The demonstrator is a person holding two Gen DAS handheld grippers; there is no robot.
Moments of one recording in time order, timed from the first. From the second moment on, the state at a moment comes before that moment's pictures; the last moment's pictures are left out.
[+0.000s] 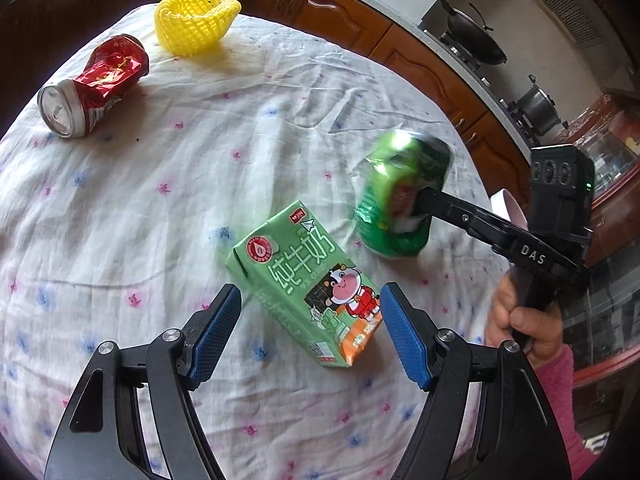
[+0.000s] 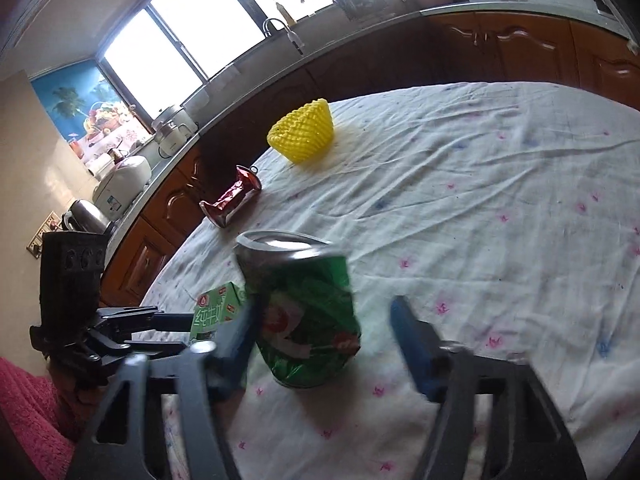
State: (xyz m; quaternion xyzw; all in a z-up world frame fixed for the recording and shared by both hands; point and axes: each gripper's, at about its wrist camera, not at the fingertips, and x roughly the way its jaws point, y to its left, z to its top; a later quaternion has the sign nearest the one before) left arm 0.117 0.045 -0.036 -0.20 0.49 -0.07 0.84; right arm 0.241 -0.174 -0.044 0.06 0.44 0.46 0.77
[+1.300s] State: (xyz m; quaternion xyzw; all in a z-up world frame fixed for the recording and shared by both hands) left arm 0.151 -0.022 -0.025 -0.08 0.46 -0.09 0.88; right arm 0.156 -0.306 -0.014 0.10 0.38 0.22 0.89
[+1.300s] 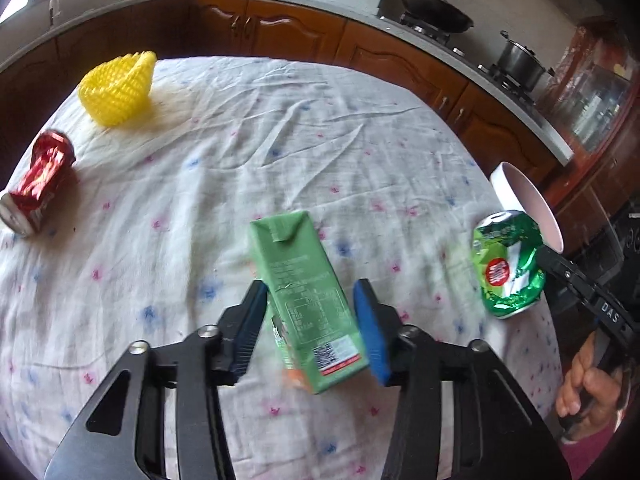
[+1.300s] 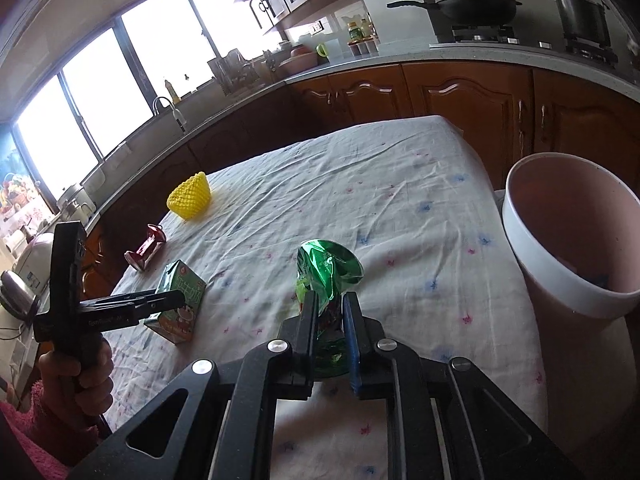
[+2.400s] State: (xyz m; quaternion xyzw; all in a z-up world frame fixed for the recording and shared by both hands) left arm 0.161 -0.114 0.013 -0.05 0.42 -0.21 0.88; right arm 0.143 -0.347 0.008 0.12 0.35 0.17 0.91
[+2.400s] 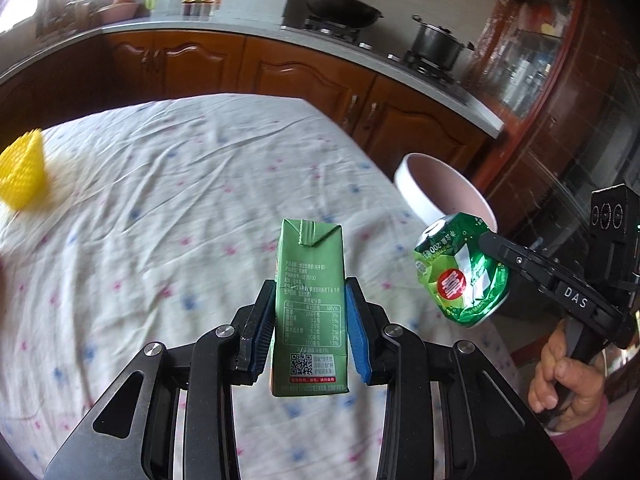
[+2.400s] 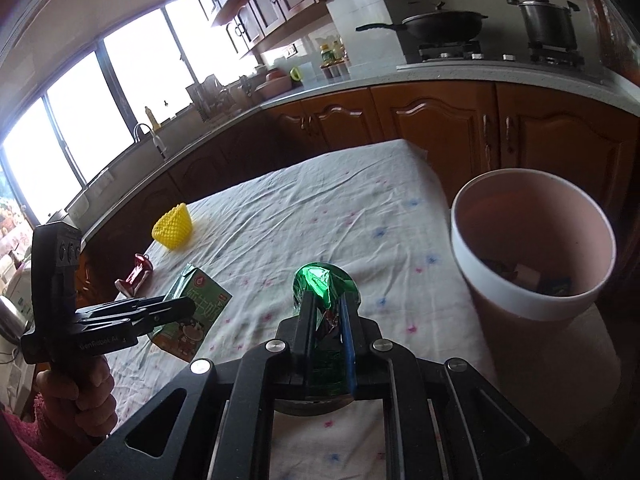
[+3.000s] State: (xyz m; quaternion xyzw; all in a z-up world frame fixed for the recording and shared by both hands) left arm 0.187 -0.193 0.041 -0.02 0.39 -0.28 0.88; right arm 0.138 -0.426 0.030 0.15 0.31 0.09 0.93
